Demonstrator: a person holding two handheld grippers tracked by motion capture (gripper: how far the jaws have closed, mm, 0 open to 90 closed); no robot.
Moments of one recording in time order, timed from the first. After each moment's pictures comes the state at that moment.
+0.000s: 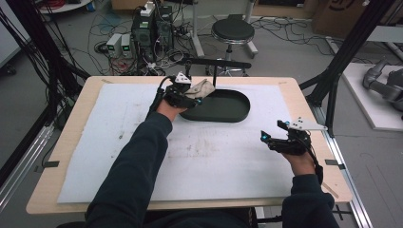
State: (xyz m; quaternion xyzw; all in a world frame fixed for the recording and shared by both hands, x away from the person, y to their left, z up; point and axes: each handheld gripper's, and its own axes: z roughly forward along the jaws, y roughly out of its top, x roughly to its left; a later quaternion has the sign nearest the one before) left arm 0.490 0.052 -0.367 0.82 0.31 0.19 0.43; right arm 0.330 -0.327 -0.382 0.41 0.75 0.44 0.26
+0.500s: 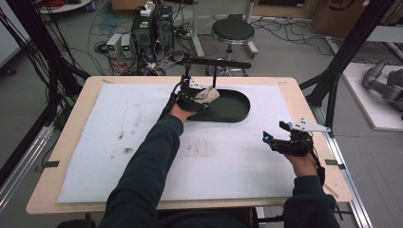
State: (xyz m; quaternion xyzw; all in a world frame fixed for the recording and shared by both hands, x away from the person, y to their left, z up) left arm 0.514 0.026 -0.408 0.83 0.33 0.19 0.39; right arm 0.327 -0.332 -0.382 0.42 0.75 0.45 0.26
